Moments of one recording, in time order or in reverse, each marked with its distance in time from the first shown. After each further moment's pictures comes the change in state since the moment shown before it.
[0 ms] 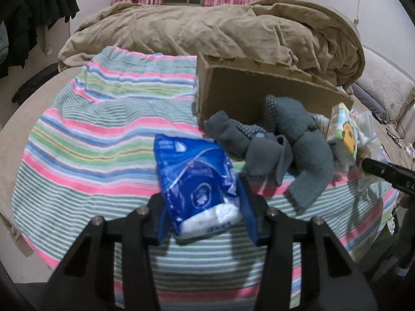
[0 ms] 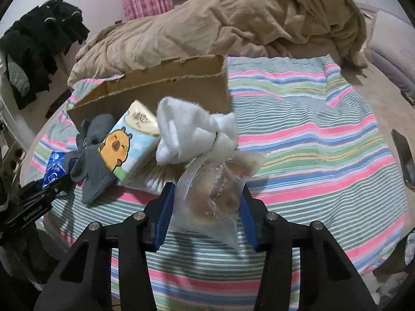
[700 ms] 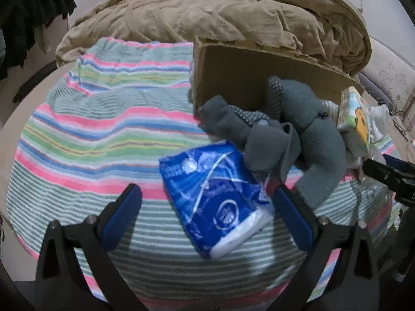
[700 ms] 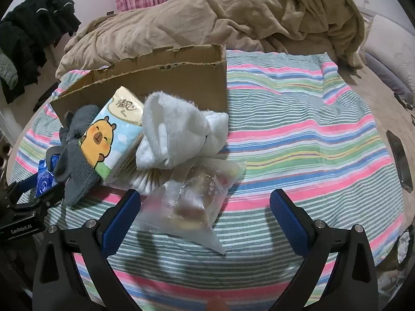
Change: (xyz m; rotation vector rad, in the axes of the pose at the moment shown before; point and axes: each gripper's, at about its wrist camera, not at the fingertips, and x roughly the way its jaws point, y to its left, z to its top) left arm 0.026 -0.009 -0.001 0.023 0.059 0.032; right arm 0.024 0.009 -0.002 -0.022 0.031 -0.073
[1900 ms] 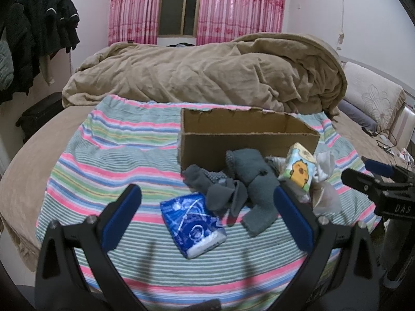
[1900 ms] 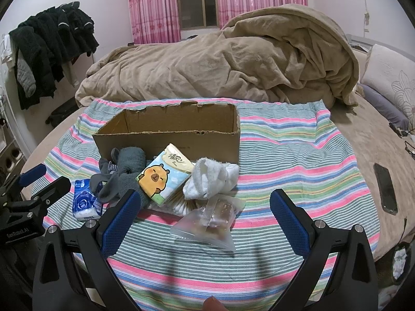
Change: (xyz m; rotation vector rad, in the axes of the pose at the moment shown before) left arm -0.097 -0.020 0.017 0.018 -0.234 -0.042; right arm -0.079 0.021 0.014 -0.052 -0.204 0.024
